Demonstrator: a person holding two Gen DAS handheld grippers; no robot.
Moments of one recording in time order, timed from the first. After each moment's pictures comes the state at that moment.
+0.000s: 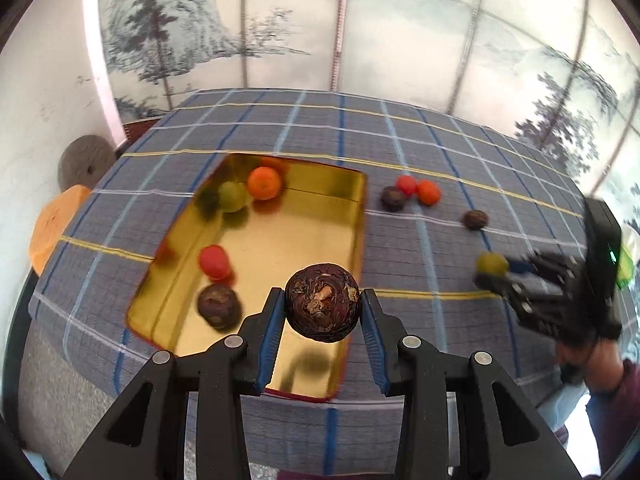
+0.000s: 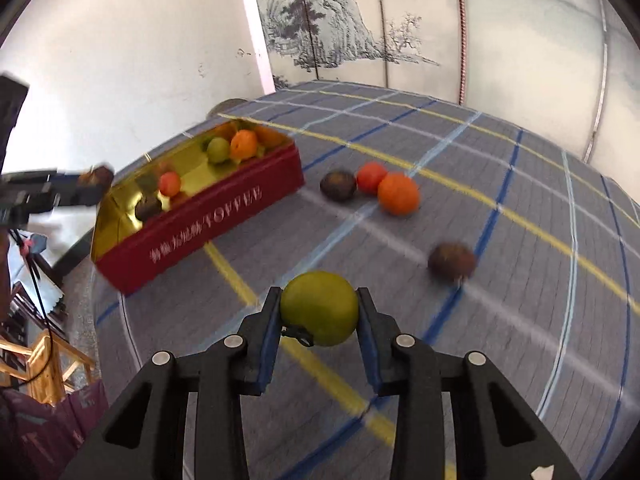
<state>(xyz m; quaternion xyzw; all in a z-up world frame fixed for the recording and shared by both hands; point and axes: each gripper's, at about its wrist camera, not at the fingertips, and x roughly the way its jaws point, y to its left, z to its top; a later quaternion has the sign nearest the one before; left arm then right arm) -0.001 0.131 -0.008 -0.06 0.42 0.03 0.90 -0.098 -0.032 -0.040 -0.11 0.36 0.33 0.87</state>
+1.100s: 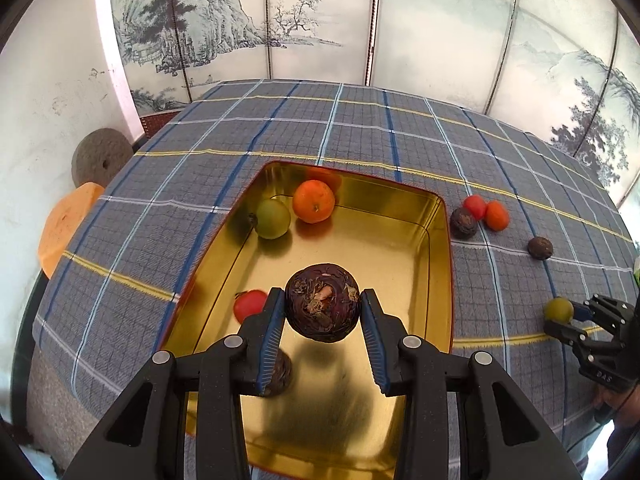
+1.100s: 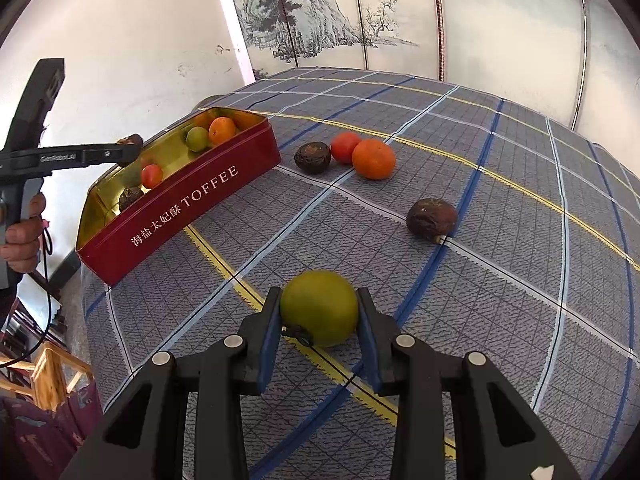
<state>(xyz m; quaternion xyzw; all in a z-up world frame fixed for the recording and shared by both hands) 0.064 0.177 -0.034 -0.05 0.44 0.06 0.89 -0.090 -0.042 -0.050 -0.10 0.38 0.31 0.87</state>
